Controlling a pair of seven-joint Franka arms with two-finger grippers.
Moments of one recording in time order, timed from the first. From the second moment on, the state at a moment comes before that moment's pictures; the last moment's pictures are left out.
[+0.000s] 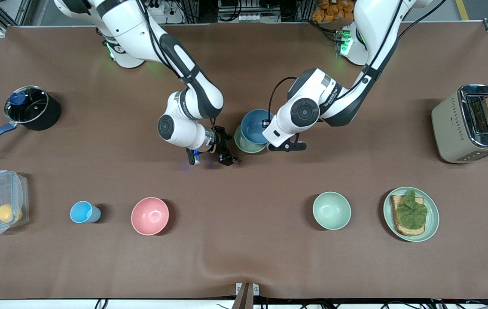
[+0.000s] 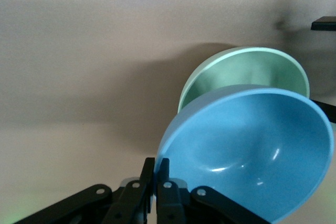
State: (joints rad) left arm -0.33 0.48 -0.39 -1.84 -0.15 2.09 -0.65; right arm 0.64 0.63 0.04 -1.87 0.92 2.55 1.23
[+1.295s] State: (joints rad) left arm -0.36 0.58 -0.39 -1.78 -0.15 2.18 -0.67; right arm 0.64 0.63 0.04 -1.87 0.92 2.55 1.21
